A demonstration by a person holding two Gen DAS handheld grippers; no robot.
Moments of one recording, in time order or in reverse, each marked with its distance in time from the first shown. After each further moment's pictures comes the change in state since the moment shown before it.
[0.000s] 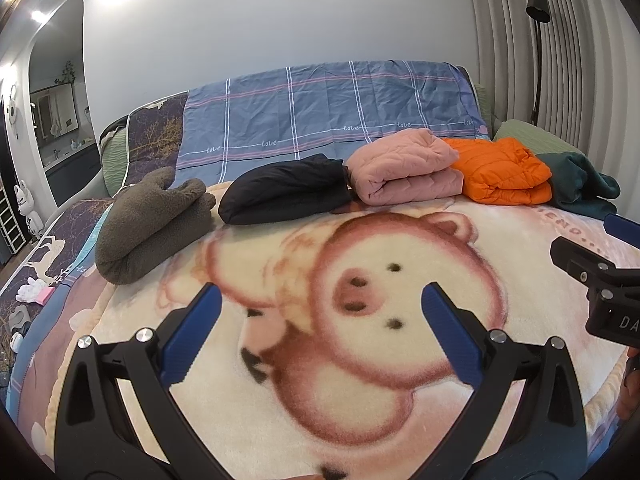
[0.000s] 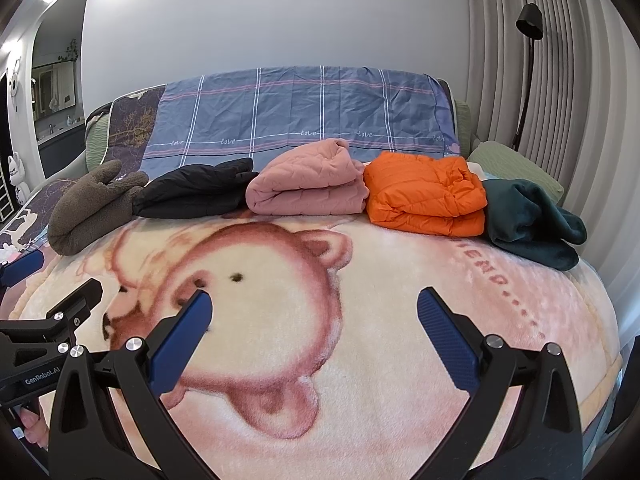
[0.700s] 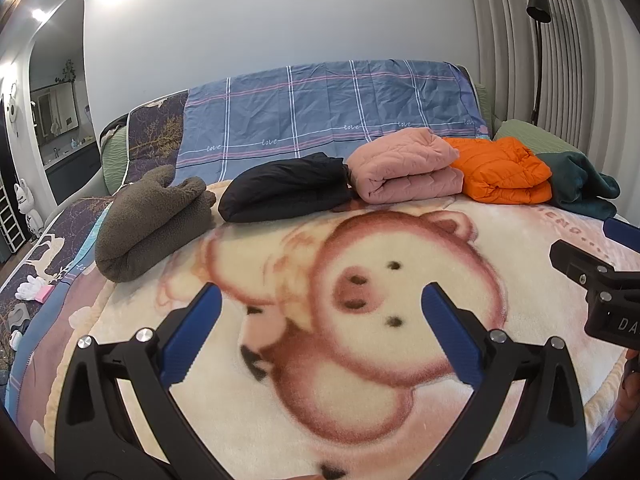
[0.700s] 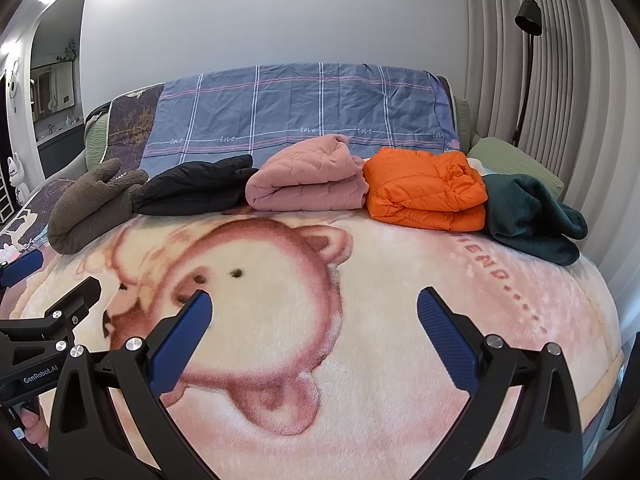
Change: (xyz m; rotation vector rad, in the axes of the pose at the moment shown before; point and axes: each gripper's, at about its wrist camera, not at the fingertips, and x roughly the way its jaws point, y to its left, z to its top) left arm 0.000 0.000 -0.002 0.000 0.001 -0.001; right arm 0.000 0.001 -0.005 0.007 0.008 0.001
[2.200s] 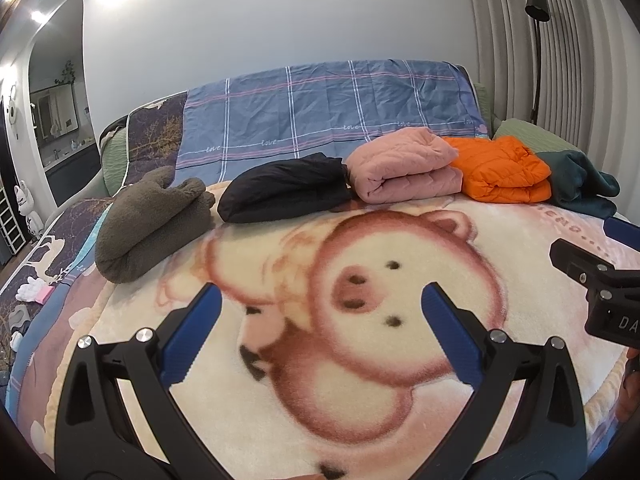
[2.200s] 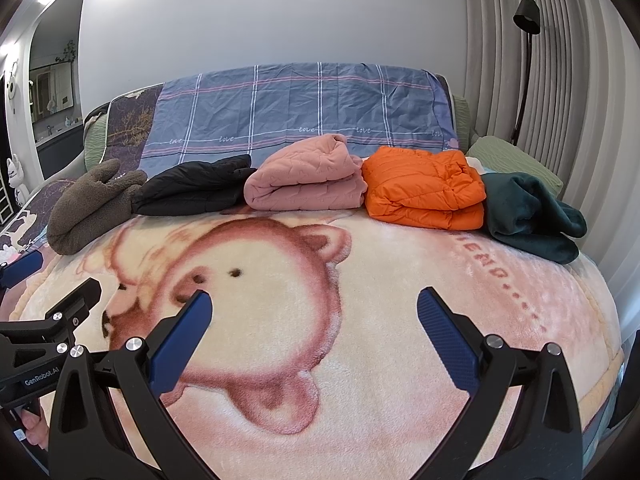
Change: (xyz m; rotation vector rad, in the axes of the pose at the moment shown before) left arm 0.001 -0.002 -0.003 0.005 -0.003 0.003; right arm 0.000 -0.001 -0.003 0.007 0.003 -0.002
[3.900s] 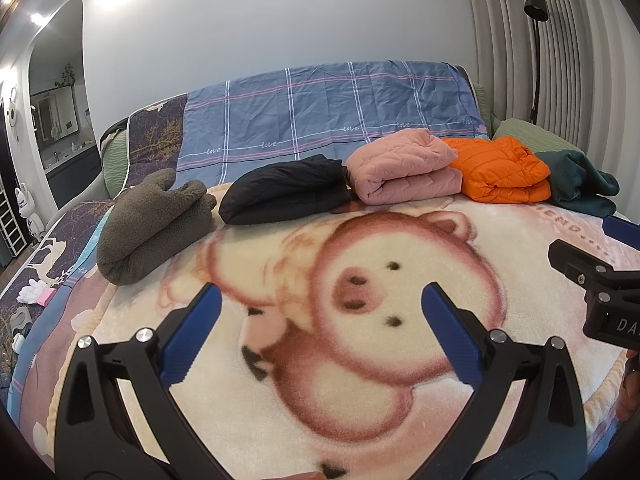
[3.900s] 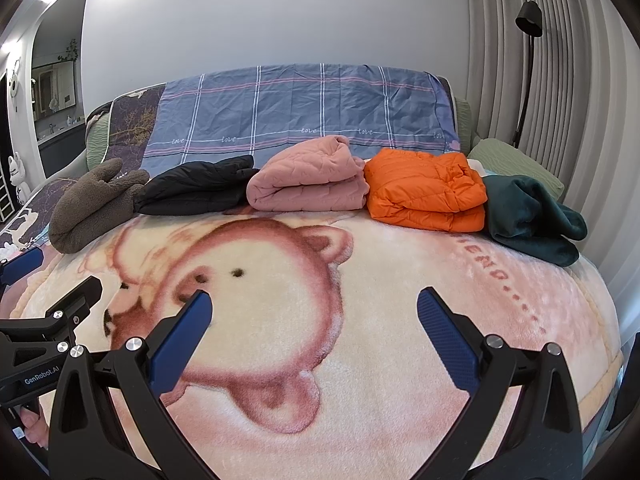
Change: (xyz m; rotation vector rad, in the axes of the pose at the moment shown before) left arm -0.001 -0.002 0.001 -0.001 -0.002 0.006; right arm -0.002 0.001 0.001 -0.004 -0.002 0.001
